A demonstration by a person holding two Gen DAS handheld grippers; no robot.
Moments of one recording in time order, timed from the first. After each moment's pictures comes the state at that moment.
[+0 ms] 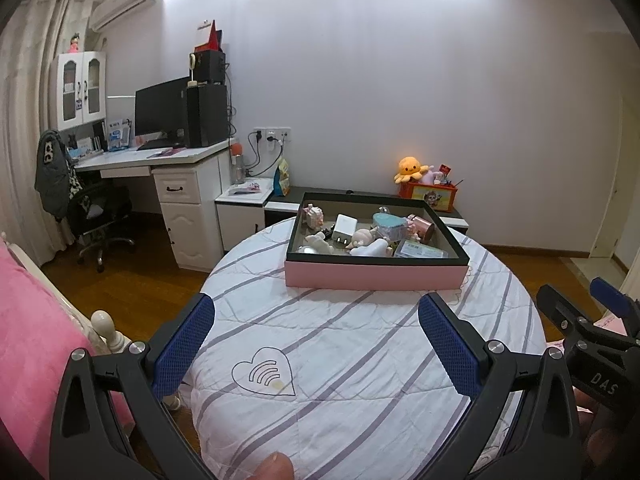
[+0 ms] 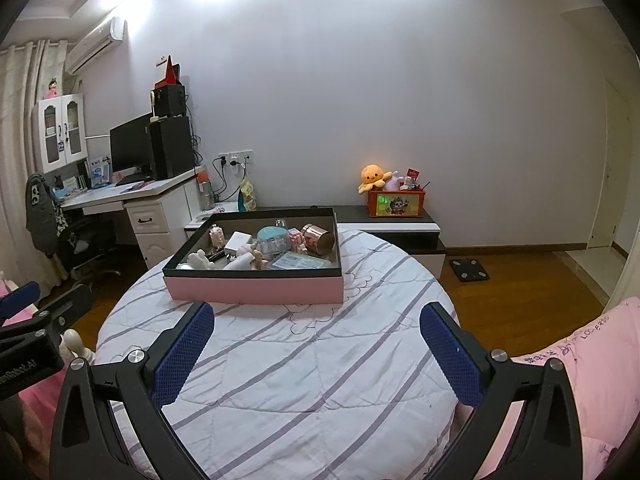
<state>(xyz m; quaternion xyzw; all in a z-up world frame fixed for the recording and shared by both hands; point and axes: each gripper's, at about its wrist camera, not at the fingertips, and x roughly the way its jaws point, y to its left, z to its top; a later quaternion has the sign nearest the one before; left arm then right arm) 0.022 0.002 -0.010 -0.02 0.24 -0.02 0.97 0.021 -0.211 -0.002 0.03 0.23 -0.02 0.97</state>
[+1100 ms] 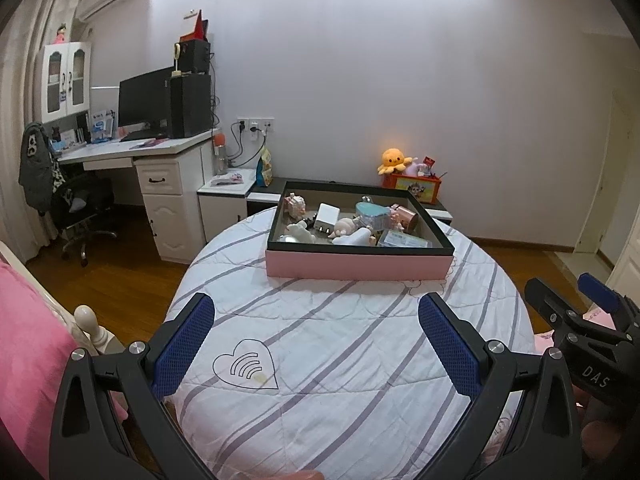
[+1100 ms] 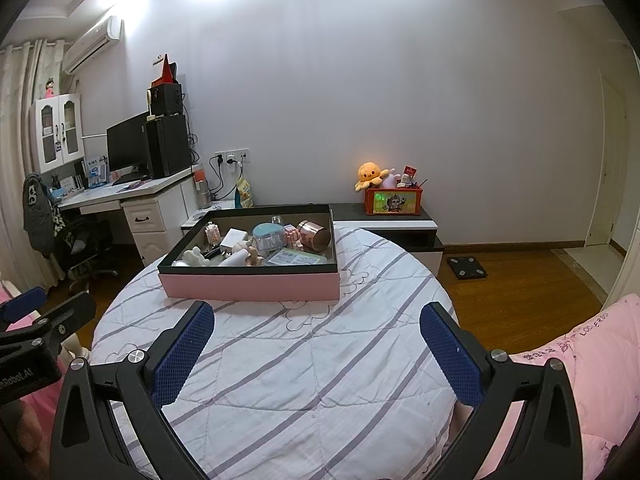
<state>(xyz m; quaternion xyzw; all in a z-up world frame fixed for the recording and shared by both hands) 0.023 0.004 -0.018 -0.03 0.25 -0.05 0.97 0.023 -0.211 -0.007 0.03 0.23 -0.02 0.97</state>
